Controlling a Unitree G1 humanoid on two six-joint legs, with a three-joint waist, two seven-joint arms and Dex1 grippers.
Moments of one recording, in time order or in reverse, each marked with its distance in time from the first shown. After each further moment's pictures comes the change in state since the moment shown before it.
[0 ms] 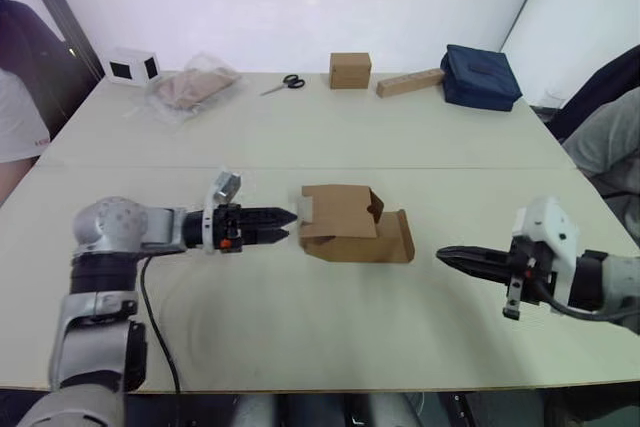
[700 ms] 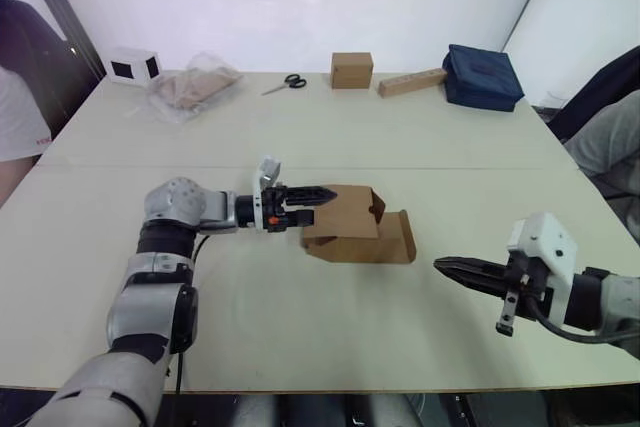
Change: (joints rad) left arm -0.183 -0.185 -0.059 0.307 0.166 -0.195 -0.053; right arm 0.064 0.004 -0.041 -0.075 0.059 0.021 -0.102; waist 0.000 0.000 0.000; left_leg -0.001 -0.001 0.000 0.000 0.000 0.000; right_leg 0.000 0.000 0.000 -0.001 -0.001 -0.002
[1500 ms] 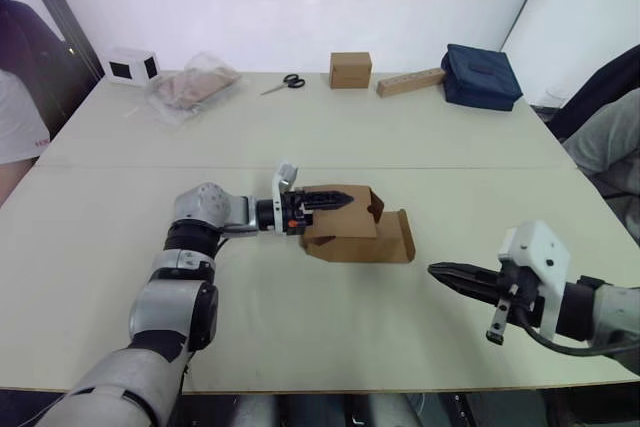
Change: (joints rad) left arm -0.031 -0.076 0.000 0.085 0.082 -0.086 -0.048; right arm 0.035 0.001 0.007 -0.071 0.041 0.010 -0.092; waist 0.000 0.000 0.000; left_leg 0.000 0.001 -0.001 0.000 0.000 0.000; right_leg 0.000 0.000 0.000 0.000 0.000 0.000
